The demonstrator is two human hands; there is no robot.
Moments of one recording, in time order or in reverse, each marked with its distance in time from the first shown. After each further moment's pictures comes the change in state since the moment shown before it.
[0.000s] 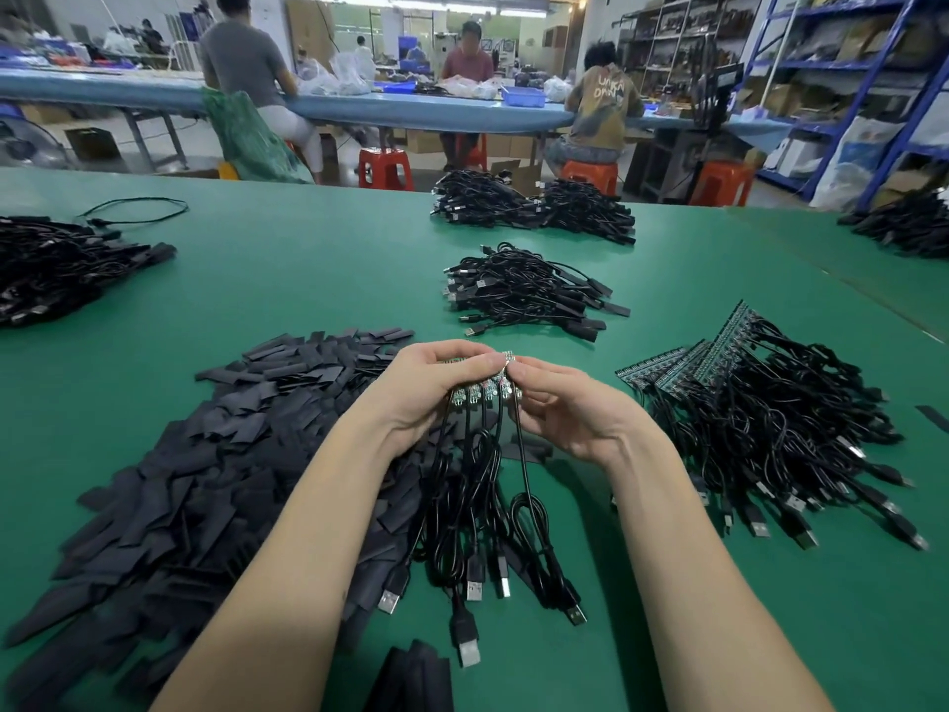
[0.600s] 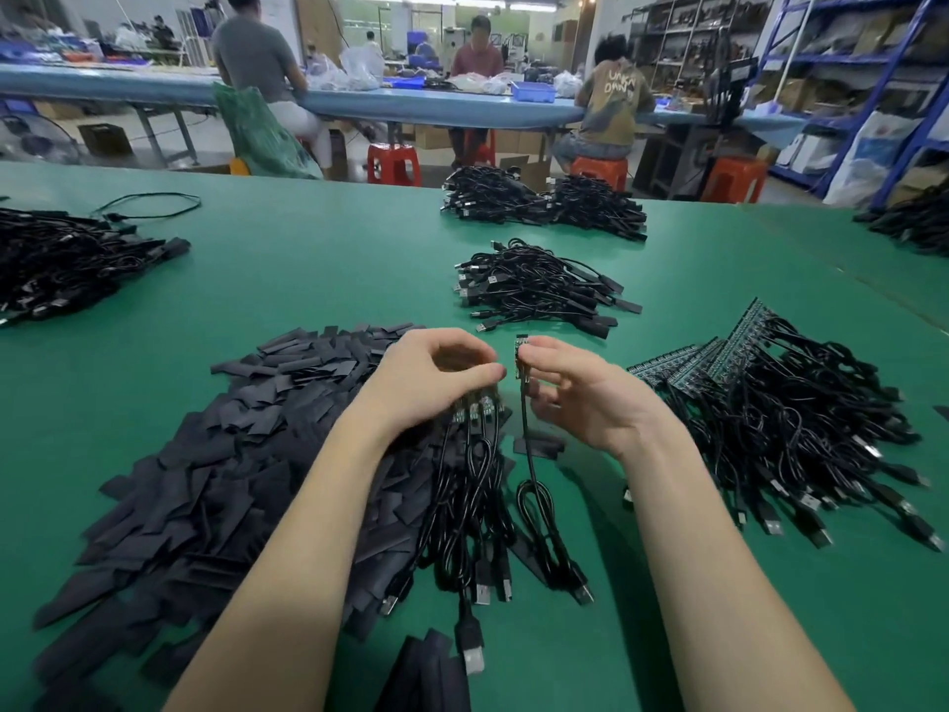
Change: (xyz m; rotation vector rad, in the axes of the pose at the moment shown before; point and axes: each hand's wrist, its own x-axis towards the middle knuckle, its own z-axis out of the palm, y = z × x) left_hand -0.005 0.003 -0.019 0.636 0.138 0.234; right_hand -0.007 -0.008 0.010 -0.061 0.036 -0.061
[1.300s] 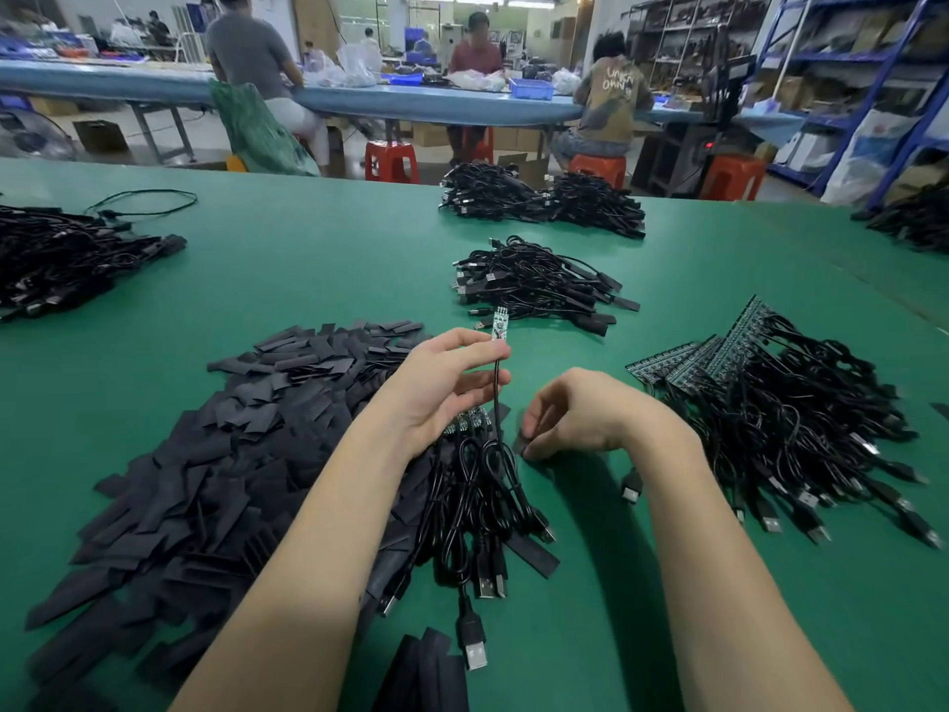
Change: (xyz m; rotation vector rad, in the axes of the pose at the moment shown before) left_hand -0.003 0.018 0.021 -0.777 -0.015 -0.324; right_hand 0.002 -0.001 -0.010 -1.349 0.048 0.106
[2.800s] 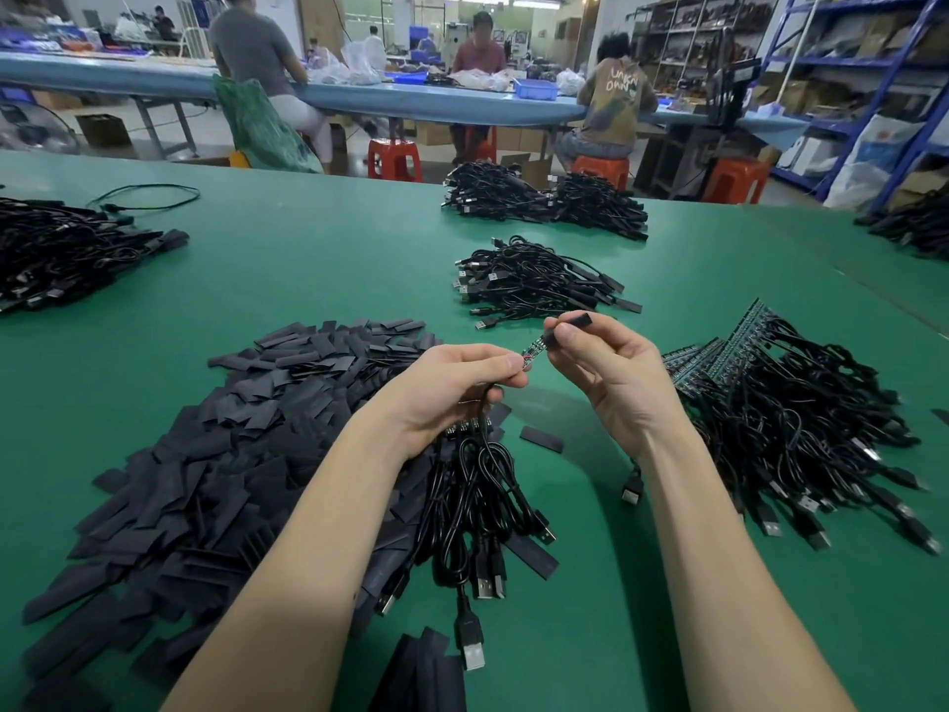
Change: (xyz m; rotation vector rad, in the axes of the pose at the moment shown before) left_hand -0.002 -0.002 -0.006 0.250 -0.181 -0.048; right_hand -0.008 0.002 0.001 1.439 0.335 -0.426
